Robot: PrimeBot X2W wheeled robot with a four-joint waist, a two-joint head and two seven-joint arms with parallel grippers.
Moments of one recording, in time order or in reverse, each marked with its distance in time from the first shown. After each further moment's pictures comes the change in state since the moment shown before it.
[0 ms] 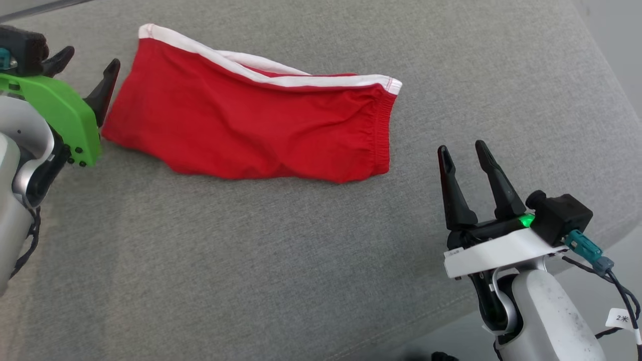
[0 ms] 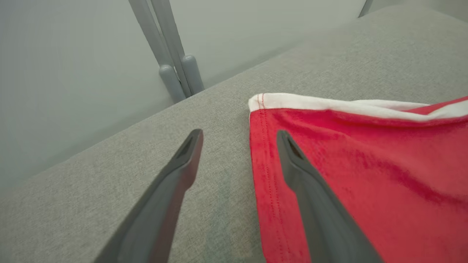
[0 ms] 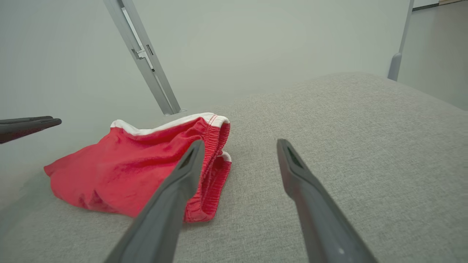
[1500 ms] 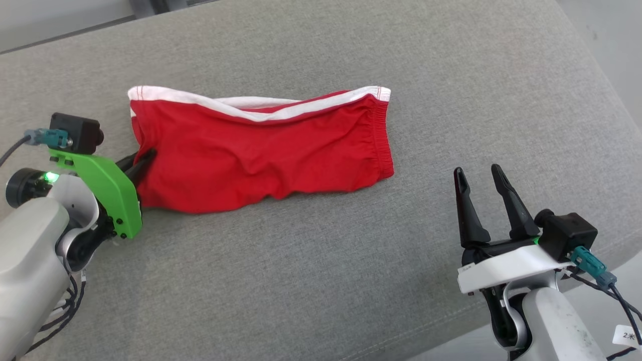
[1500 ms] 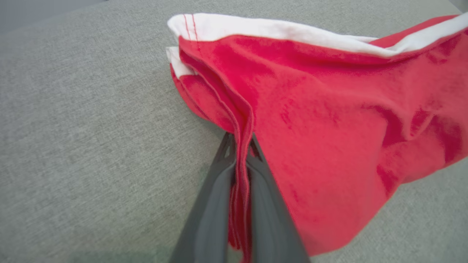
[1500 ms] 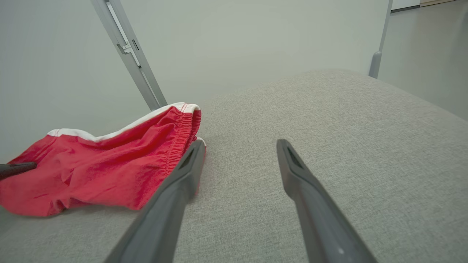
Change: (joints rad) left arm 0.058 0.042 -0.380 0.012 -0.421 0.001 -0.058; right arm 0.049 0.002 -0.058 0.047 -0.040 0.000 0.000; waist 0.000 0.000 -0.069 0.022
